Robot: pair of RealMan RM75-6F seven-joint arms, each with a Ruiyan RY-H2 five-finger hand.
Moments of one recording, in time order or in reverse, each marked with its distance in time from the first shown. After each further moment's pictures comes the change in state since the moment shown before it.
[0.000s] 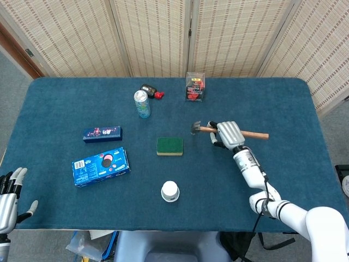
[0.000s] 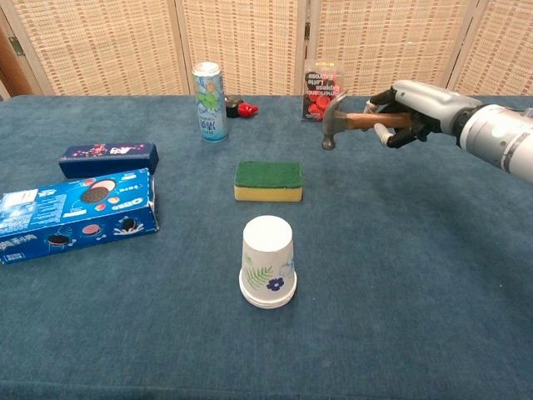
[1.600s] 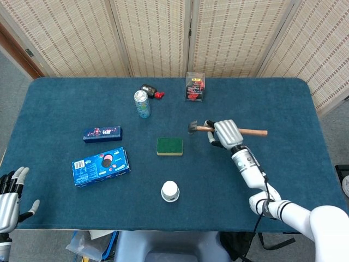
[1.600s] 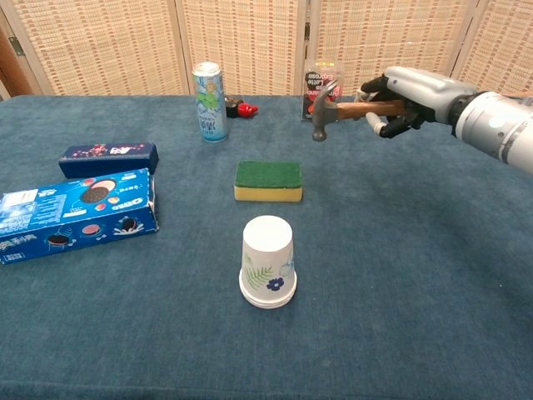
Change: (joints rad) left arm -0.005 -0.004 0.000 0.000 0.005 0.000 -0.004; right arm 0.005 0.038 0.005 -0.083 -0.008 0.061 -0.071
